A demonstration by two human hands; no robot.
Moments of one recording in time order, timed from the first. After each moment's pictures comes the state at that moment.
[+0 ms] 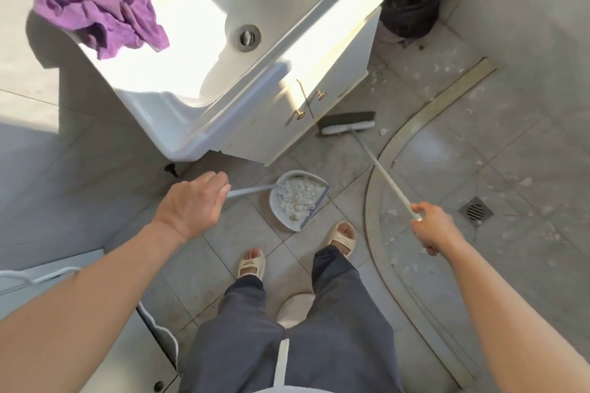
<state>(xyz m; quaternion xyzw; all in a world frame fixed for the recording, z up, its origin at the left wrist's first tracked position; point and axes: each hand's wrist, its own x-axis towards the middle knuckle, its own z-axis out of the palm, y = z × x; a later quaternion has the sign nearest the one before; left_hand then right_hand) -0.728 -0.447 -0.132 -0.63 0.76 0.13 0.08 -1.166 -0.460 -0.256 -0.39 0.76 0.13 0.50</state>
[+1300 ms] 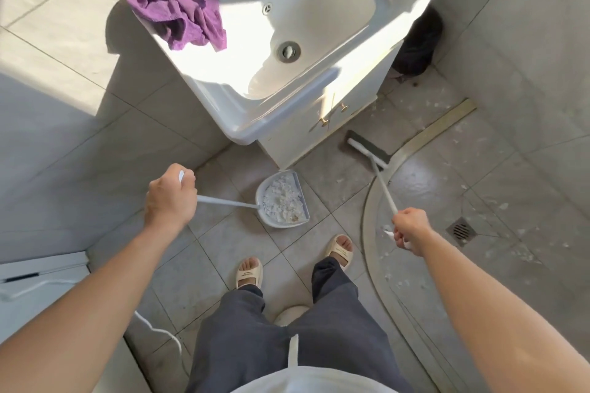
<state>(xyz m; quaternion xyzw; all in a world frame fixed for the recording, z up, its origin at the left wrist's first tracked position) -0.642 -0.387 -0.101 -0.90 0.35 0.24 -0.10 -1.073 -0.430 -0.235 -0.23 0.82 -0.02 0.53</state>
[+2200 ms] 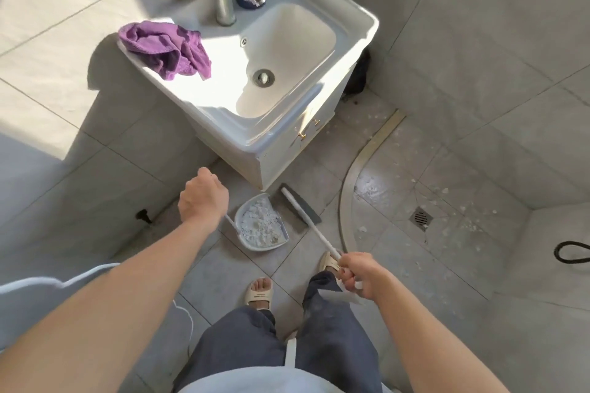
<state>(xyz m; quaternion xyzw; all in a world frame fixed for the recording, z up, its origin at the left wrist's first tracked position) -0.632 -0.422 -0.120 -0.84 0.49 0.23 -0.05 -0.929 -0.305 -0.175 -0.04 0.77 -0.08 0.63</state>
